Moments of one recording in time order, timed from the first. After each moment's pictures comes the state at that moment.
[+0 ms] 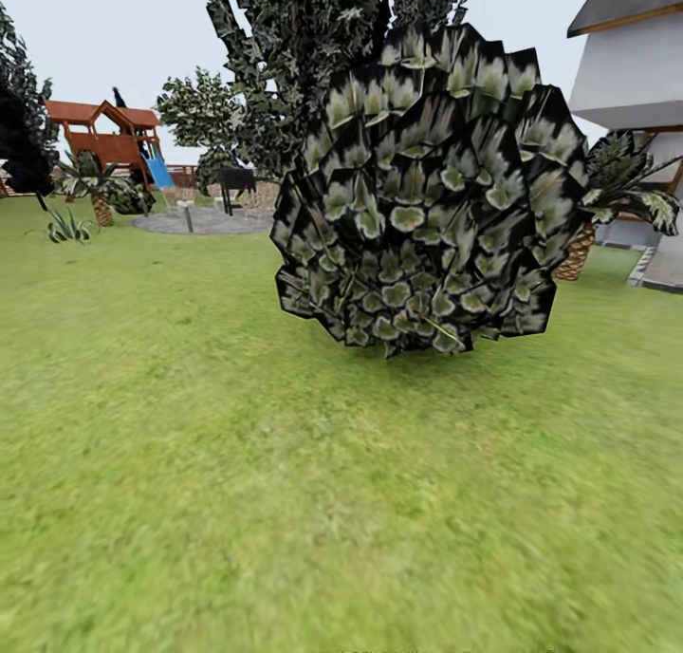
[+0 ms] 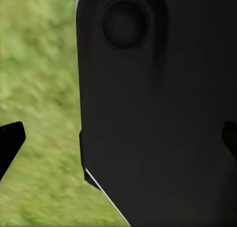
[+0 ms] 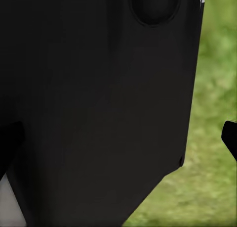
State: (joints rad) left arm -0.01 0.01 0.01 -0.01 0.00 -0.06 0.00; right arm 0.00 0.02 -0.01 0.01 0.00 -0.06 0.01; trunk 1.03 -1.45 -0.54
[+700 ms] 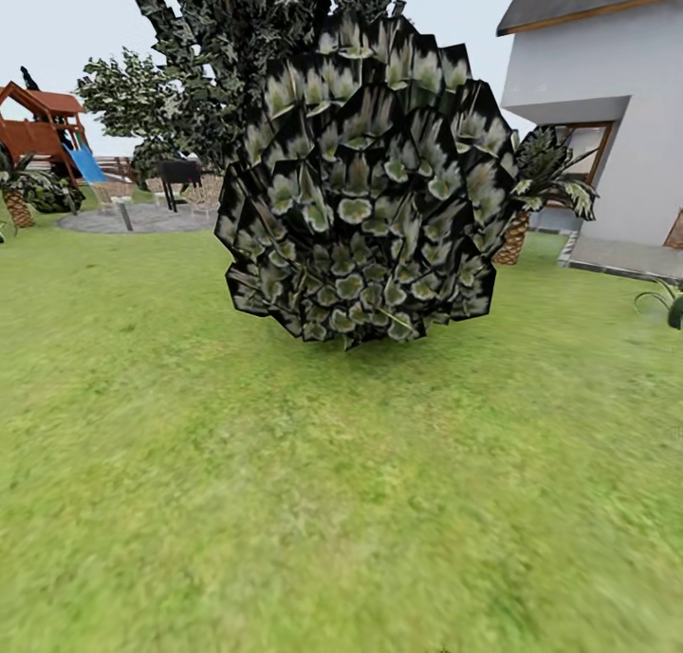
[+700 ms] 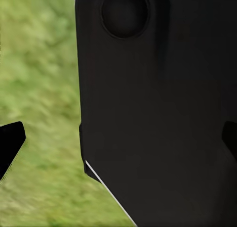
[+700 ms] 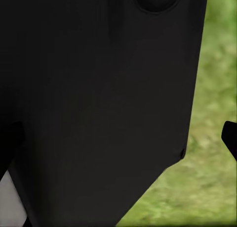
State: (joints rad) left arm -0.01 0.01 0.01 -0.01 0.00 -0.06 0.00; right arm 0.00 0.02 -0.01 0.01 0.00 -0.06 0.01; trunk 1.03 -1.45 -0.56
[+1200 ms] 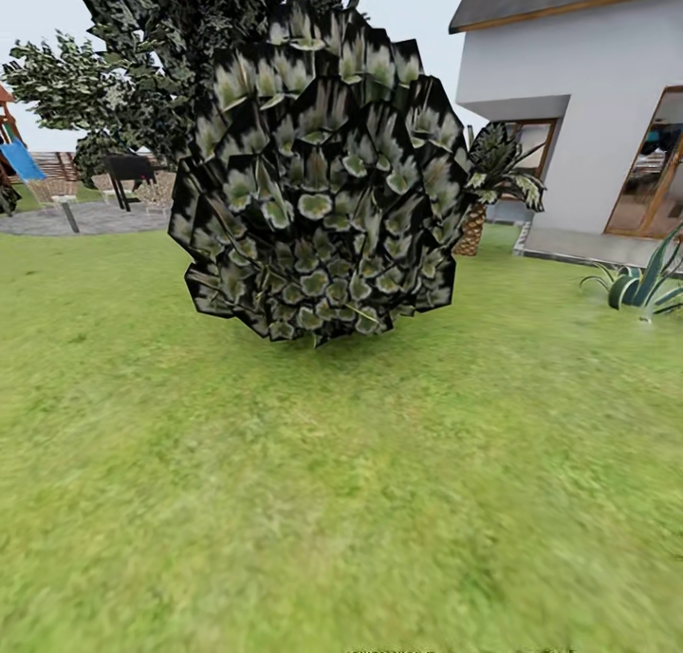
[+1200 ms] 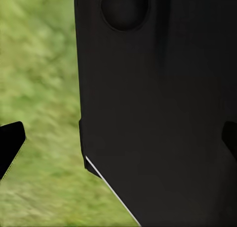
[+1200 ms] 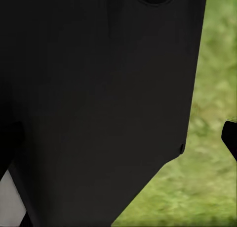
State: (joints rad) left arm -0.01 0.01 0.01 -0.01 0.00 -0.06 0.00; right arm 0.00 0.02 -0.01 0.01 0.00 -0.06 0.01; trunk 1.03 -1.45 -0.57
